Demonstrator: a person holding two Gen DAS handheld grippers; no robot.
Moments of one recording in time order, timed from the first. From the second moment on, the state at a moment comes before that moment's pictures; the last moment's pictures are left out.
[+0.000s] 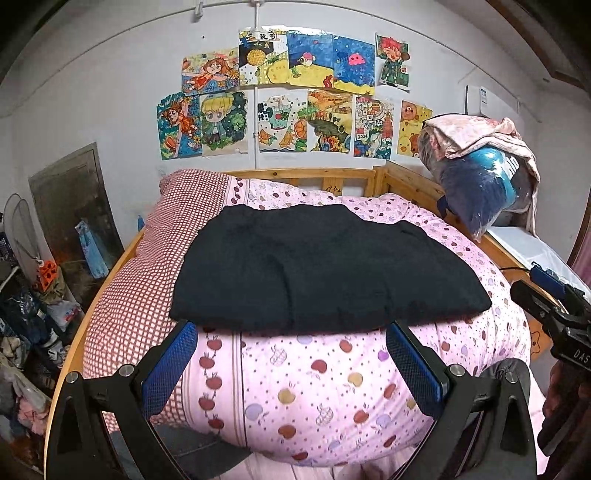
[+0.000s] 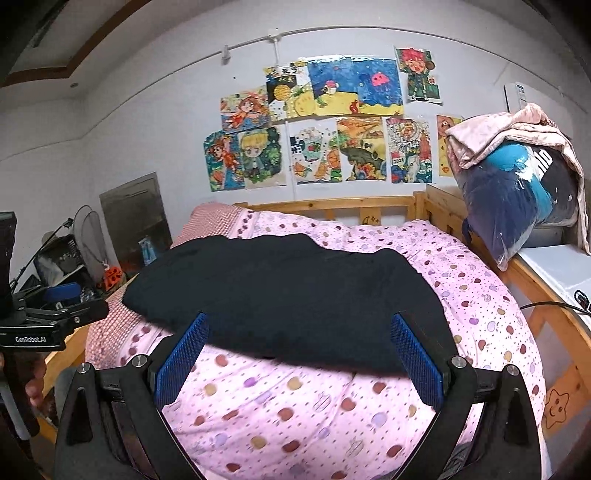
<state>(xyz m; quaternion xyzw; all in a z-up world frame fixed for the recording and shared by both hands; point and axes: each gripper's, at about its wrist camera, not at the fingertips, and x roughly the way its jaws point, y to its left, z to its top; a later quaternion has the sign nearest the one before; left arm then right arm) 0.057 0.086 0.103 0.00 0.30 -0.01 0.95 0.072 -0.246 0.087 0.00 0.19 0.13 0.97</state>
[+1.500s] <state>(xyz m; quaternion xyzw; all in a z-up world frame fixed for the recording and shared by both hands) -0.021 0.102 0.061 -0.01 0.25 0.05 0.97 0.014 -0.226 0.037 -0.02 0.16 0.10 0.98</state>
